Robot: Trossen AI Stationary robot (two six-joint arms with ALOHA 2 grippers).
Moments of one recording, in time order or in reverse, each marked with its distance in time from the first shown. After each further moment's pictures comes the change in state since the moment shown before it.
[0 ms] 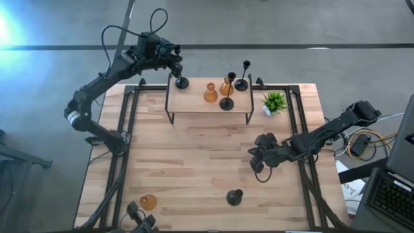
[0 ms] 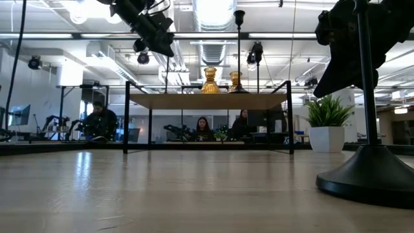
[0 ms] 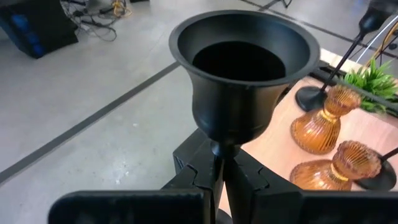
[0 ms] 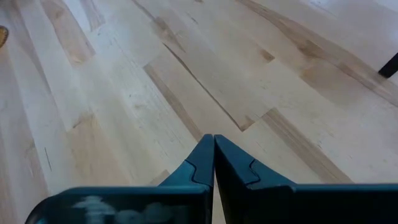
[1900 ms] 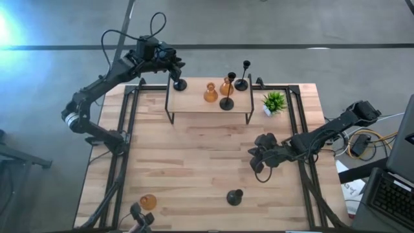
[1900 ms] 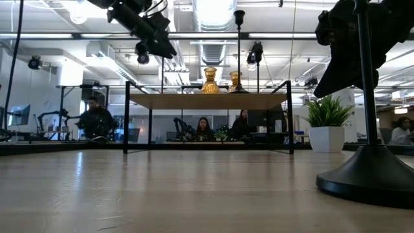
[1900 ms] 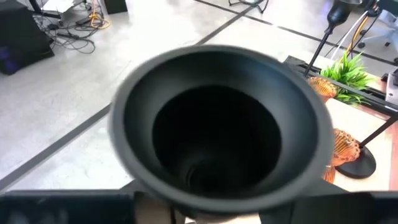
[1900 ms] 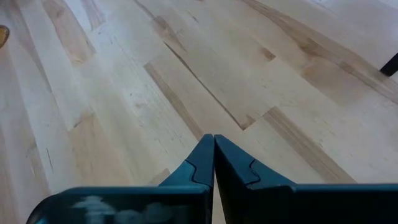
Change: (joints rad) left arm 0.013 -0.035 -0.095 0.095 0.101 0.046; right arm 0.000 0.000 0.000 0.000 -0.005 0.003
